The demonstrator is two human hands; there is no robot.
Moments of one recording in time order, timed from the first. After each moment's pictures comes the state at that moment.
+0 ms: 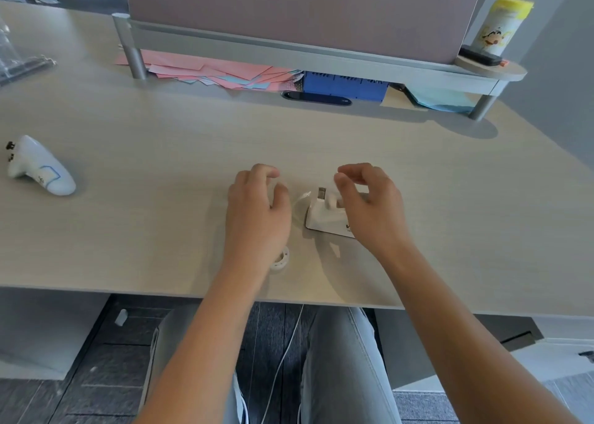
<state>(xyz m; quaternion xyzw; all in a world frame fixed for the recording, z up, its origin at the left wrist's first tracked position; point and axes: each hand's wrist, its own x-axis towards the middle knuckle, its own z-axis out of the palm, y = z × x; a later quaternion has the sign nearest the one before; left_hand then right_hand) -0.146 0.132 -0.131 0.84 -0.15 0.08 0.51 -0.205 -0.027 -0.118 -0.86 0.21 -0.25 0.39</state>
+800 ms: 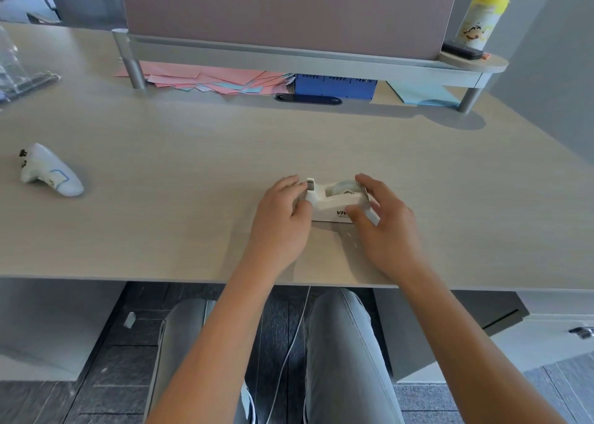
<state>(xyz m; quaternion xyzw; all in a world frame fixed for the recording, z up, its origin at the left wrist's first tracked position) -0.177 0.113 -0.130 0.84 -0.25 -0.01 0.49 -0.267 -0.041 -0.134 -0.87 0.20 -0.23 0.39</state>
